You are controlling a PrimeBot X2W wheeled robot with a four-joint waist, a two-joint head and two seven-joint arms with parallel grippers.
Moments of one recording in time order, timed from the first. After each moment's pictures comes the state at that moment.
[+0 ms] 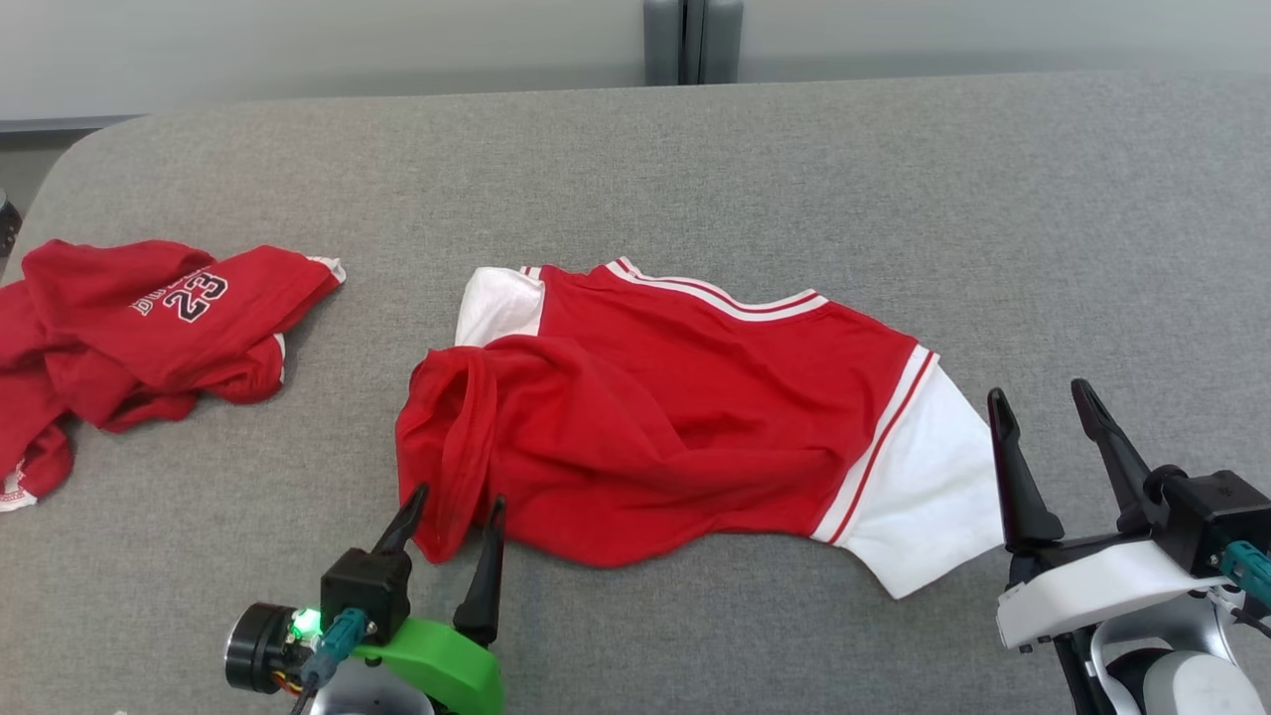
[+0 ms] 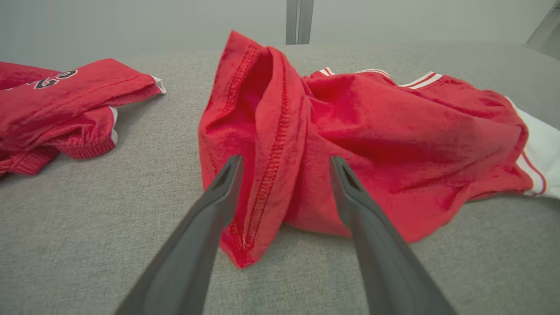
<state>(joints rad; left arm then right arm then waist) -0.08 0.26 -0.49 0.12 -0.37 0.15 -0.10 0.05 -0.05 -0.04 -0.17 0.12 0.13 -0.01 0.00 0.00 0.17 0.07</state>
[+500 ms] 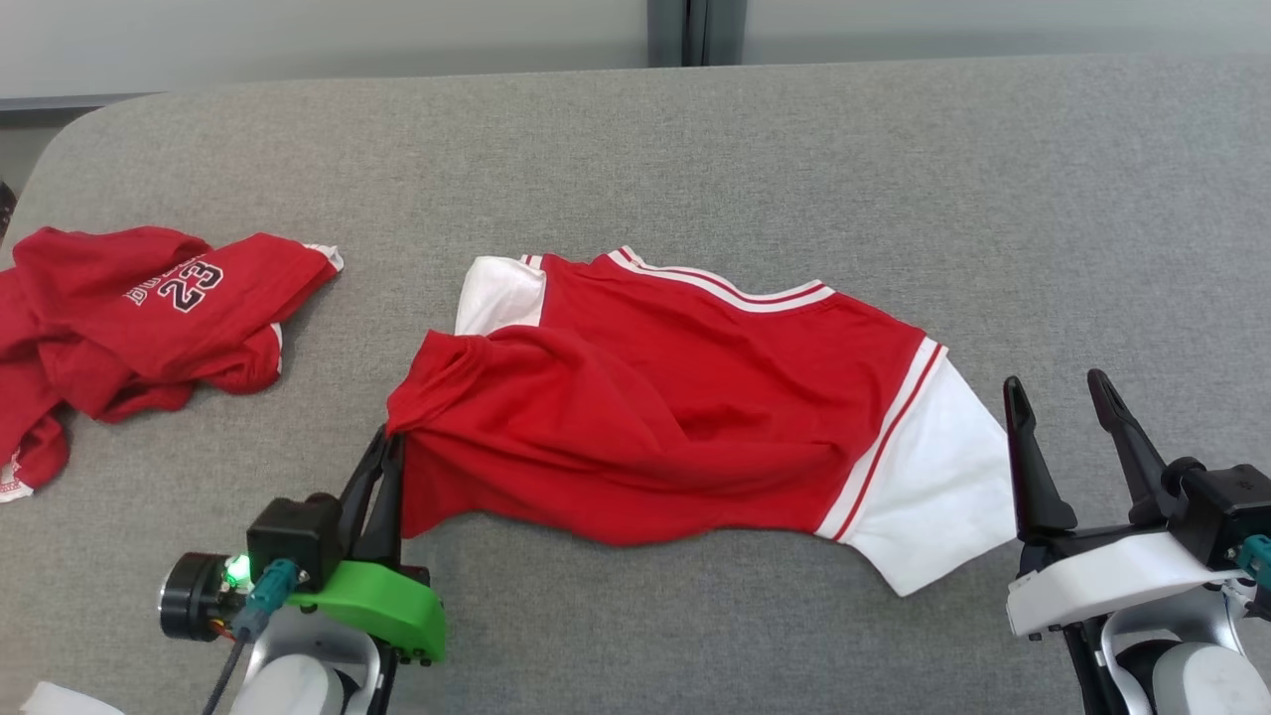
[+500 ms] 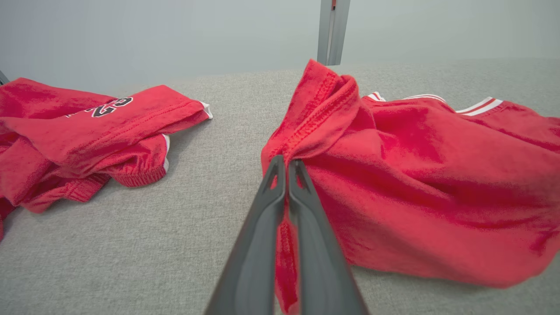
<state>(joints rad) -0.17 0.28 -0.43 0.21 -0.39 0.15 -0.17 0.04 -0.05 -0.06 -0.16 0.14 0.13 -0.03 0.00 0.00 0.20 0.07</state>
